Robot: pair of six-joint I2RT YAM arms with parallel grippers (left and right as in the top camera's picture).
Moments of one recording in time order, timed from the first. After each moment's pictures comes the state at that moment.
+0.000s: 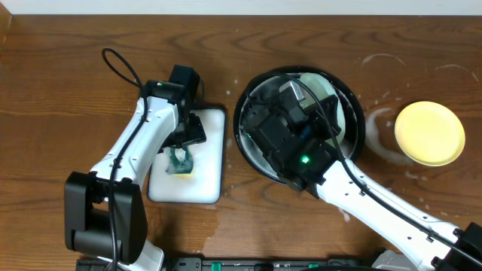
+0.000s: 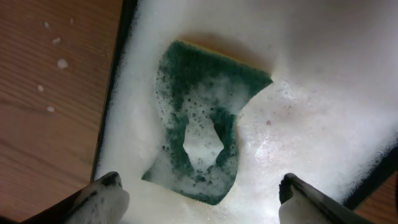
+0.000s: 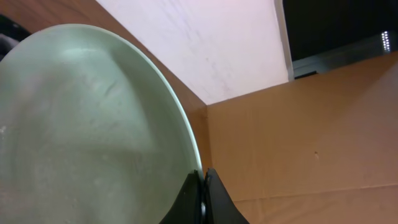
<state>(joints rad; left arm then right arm) -0.22 1.72 1.28 -1.13 -0.14 -0.54 0.84 1.50 1.16 -0.67 1.31 -0.14</state>
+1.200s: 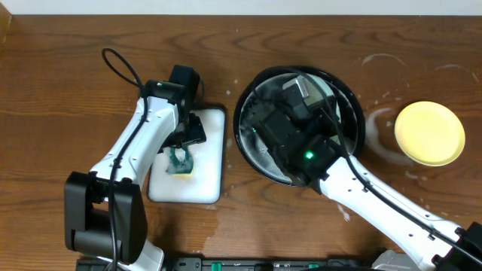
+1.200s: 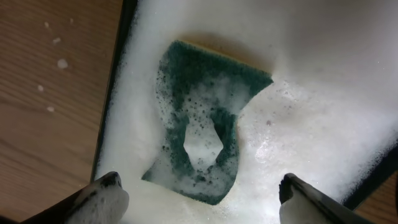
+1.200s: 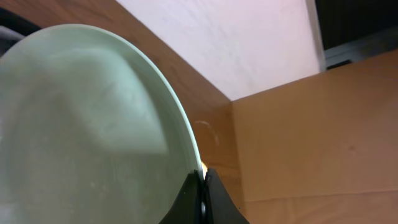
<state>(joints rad) -0.22 1.72 1.28 -1.13 -0.14 -0.54 0.79 1.50 1.16 -0.67 1.19 -0.06</state>
